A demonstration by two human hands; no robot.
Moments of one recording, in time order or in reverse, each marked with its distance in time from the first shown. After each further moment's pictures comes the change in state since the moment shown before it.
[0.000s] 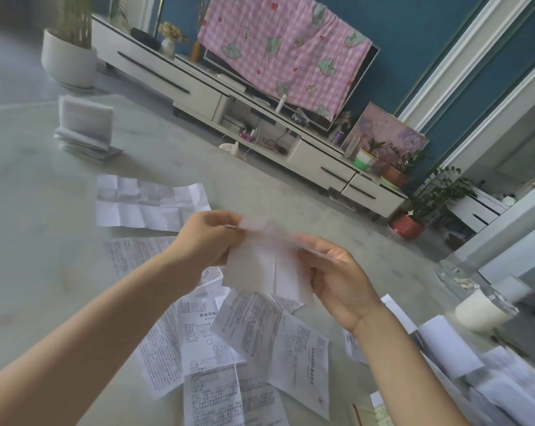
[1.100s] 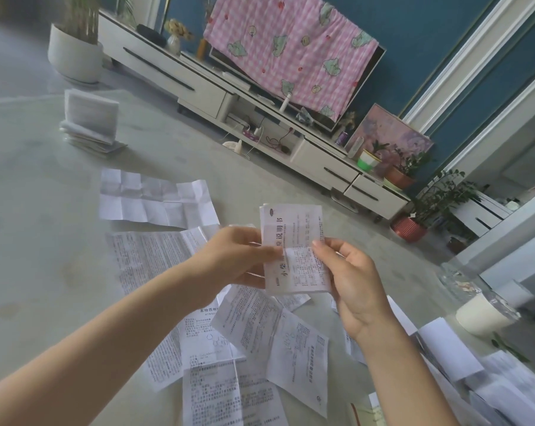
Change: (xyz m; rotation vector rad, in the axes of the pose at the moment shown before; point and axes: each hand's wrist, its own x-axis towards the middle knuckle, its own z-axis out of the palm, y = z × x) left_hand -0.010 -0.008 0.017 -0.035 -0.286 -0.039; right_hand -0.010 -0.001 0.003 -0.007 0.313 -0.048
